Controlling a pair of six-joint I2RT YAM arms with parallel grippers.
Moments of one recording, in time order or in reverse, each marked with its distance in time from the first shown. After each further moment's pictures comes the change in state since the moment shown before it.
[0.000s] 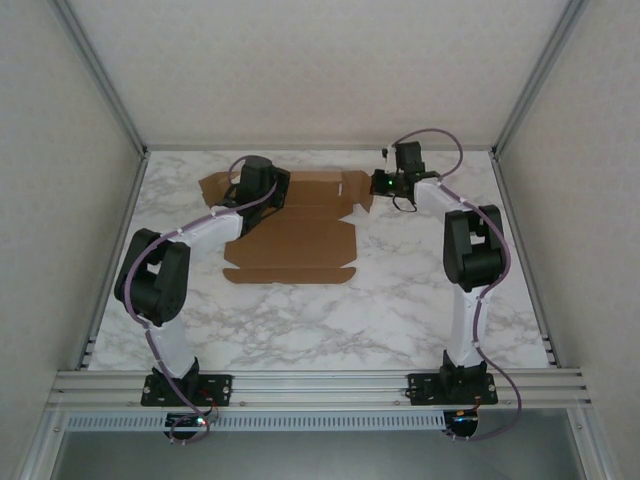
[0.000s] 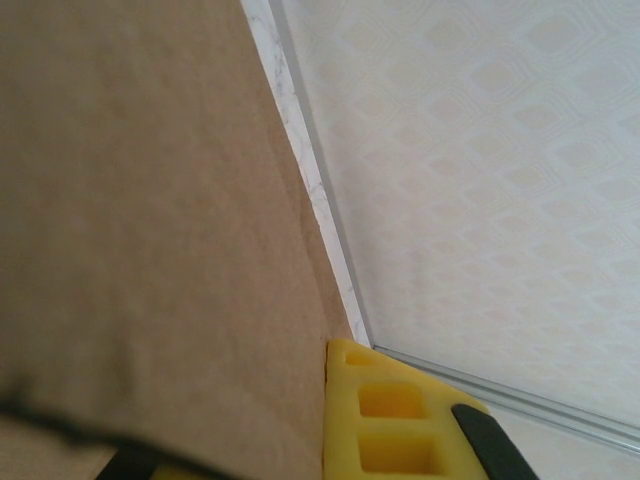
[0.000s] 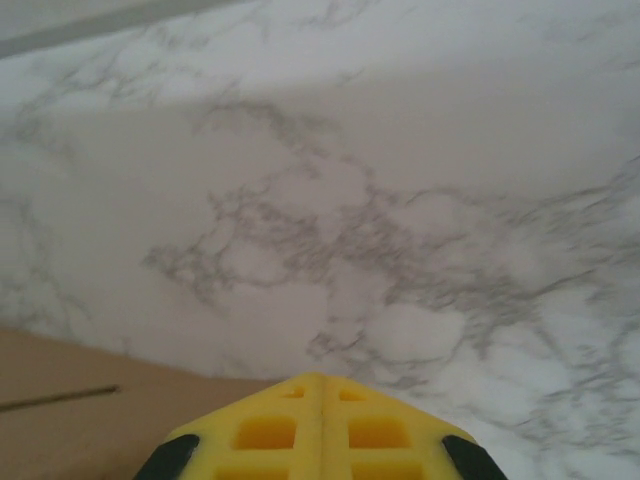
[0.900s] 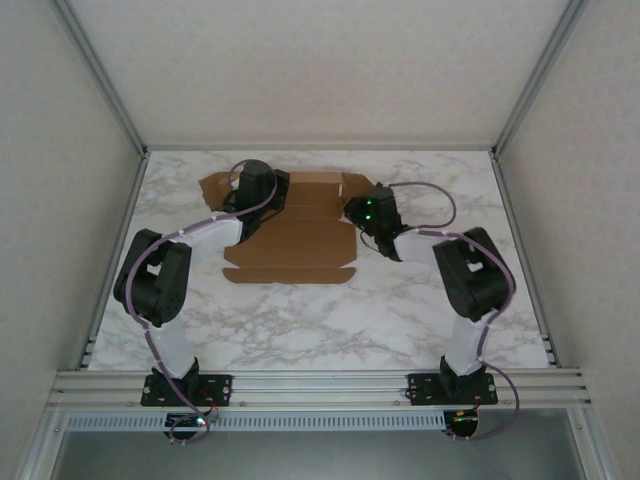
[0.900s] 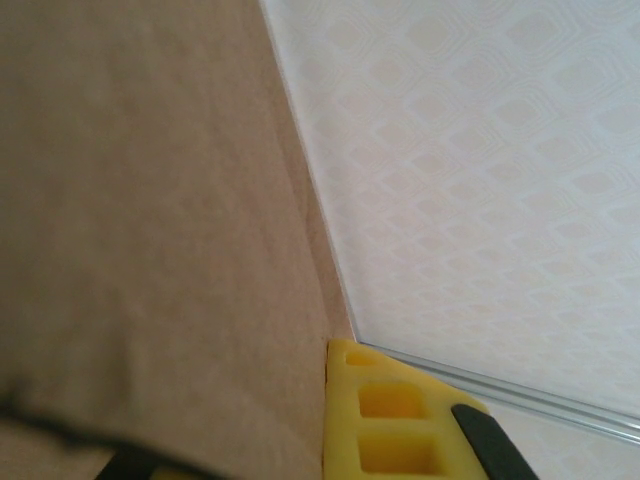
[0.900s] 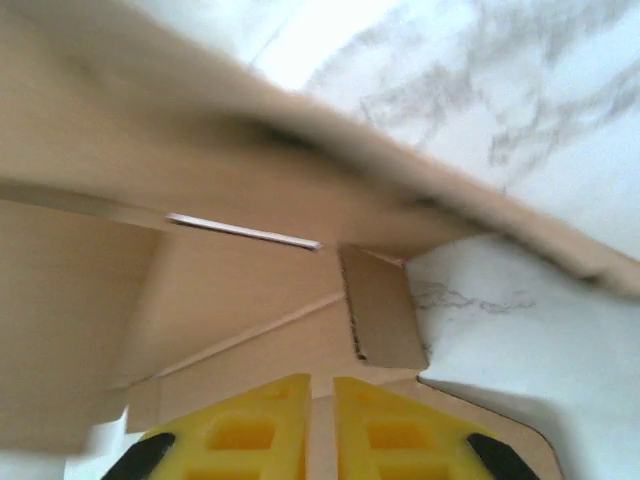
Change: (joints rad) left arm 0.000 -0.006 -0.066 0.109 0.005 0.000; right arm 0.225 -0.279 -0.598 0.649 0.251 0.690
